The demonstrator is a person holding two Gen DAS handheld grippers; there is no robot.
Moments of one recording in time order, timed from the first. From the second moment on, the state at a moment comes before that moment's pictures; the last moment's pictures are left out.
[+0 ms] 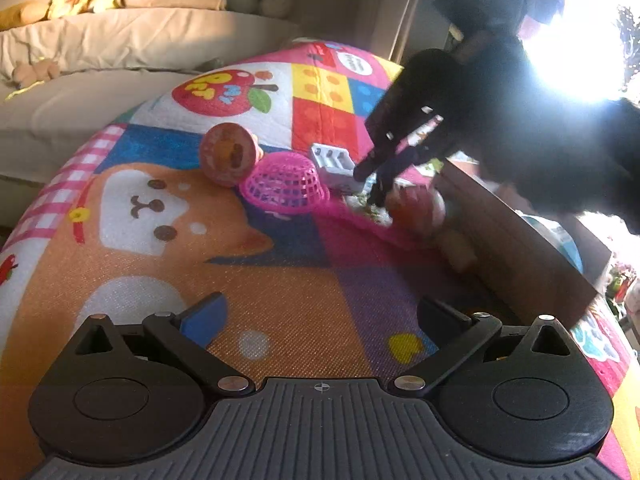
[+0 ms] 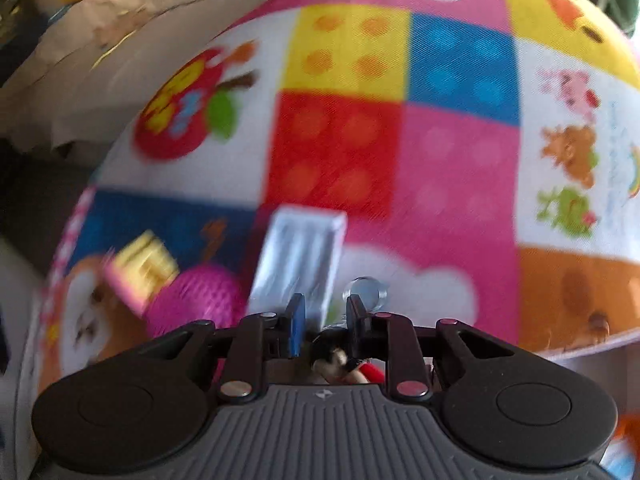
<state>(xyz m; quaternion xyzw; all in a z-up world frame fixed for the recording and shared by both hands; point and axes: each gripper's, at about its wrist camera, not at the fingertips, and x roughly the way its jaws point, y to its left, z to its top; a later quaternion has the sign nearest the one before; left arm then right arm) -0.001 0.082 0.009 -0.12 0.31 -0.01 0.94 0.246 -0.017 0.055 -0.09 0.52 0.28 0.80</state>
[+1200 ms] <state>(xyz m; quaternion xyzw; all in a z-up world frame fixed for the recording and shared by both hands) -0.001 0.085 0.007 -0.13 0.31 -0.01 0.94 0.083 -0.135 0.058 -0.03 0.33 0.31 0.89</state>
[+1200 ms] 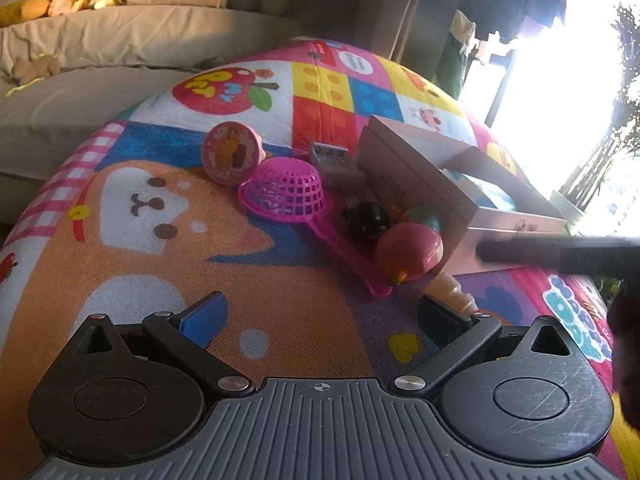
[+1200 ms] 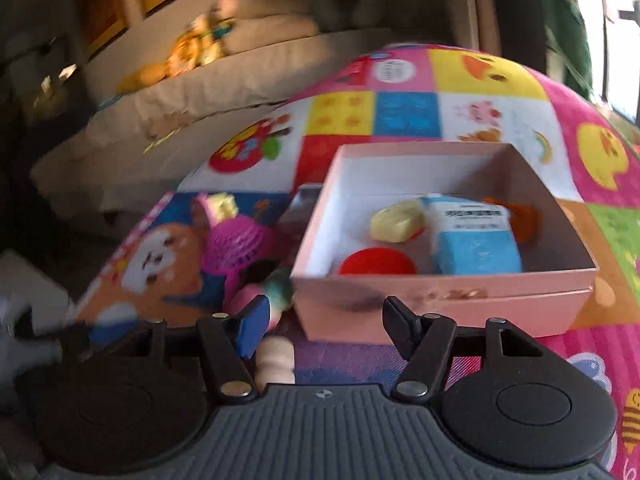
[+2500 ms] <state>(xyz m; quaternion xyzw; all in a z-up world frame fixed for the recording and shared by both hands) 0.021 -0.013 0.033 0.08 0.31 -0.08 0.94 0.072 -0.261 0.014 0.11 0.32 0.19 0.92</state>
